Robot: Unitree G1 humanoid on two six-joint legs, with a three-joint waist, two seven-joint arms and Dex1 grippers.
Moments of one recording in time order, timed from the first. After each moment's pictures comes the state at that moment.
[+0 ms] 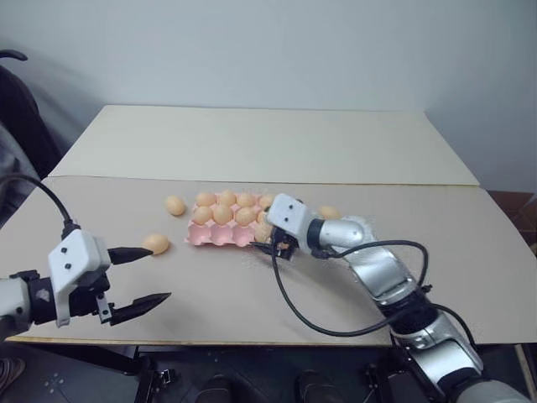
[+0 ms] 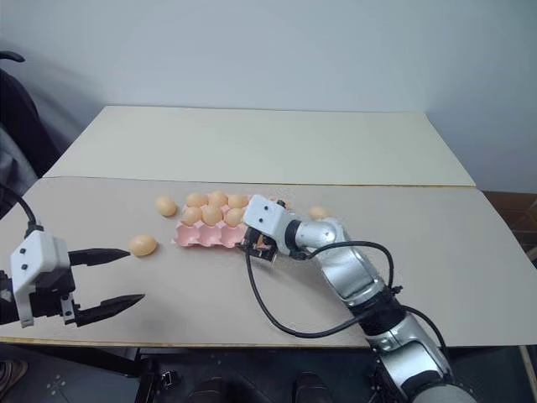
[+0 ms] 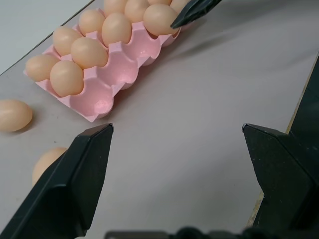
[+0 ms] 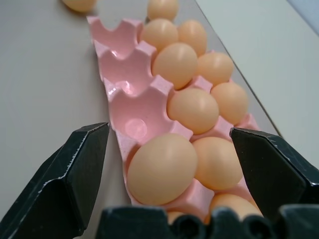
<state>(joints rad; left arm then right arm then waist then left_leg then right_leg) 0.25 0.98 0.62 -0.59 -0.59 0.57 -1.08 -0.66 -0.42 0.37 -0.24 0.00 0.58 0.74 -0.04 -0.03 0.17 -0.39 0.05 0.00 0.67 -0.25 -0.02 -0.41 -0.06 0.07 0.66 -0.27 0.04</state>
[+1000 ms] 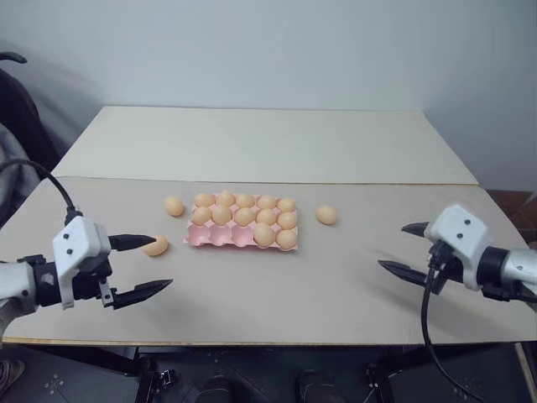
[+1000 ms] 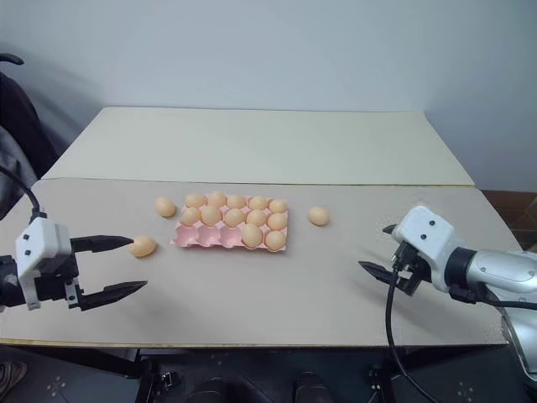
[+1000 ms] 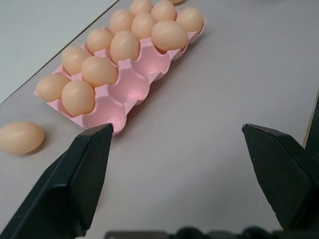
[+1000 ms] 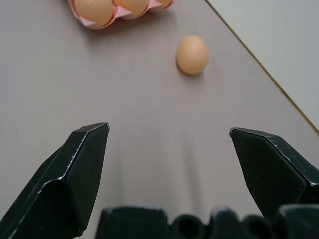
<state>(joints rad) 0.13 1.00 0.53 -0.46 -0.56 0.50 -1.12 -0.13 -0.95 -0.31 -0.60 0.33 0.79 0.86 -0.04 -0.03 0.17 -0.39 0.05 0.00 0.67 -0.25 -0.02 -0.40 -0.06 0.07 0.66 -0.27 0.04</state>
